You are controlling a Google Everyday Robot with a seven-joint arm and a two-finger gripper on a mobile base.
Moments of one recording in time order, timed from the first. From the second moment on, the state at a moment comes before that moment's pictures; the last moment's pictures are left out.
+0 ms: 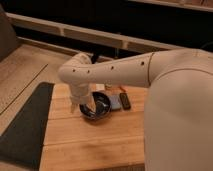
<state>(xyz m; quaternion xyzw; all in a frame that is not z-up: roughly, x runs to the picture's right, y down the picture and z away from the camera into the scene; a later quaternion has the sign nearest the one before) -0.108 0.102 0.702 -0.26 0.23 0.64 0.68</state>
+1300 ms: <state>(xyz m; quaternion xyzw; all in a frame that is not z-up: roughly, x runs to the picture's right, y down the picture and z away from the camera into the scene) -0.106 0.095 0.703 -0.25 0.23 0.64 0.69</state>
